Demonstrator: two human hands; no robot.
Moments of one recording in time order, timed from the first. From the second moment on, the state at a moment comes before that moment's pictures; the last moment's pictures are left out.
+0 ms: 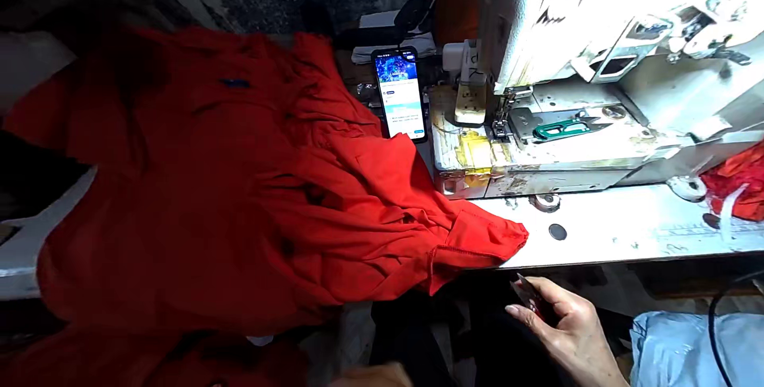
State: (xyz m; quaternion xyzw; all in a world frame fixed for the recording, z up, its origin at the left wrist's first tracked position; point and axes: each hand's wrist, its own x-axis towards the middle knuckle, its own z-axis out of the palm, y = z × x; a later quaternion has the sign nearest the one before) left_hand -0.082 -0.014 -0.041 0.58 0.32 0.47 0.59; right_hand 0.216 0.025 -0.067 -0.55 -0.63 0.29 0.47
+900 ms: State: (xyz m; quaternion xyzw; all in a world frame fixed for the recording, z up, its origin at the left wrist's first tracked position) left_hand -0.075 0.051 -0.026 0.62 0.57 0.54 -0.05; right_hand 0.191 0.102 0.018 -0.42 -0.70 0.14 0.56
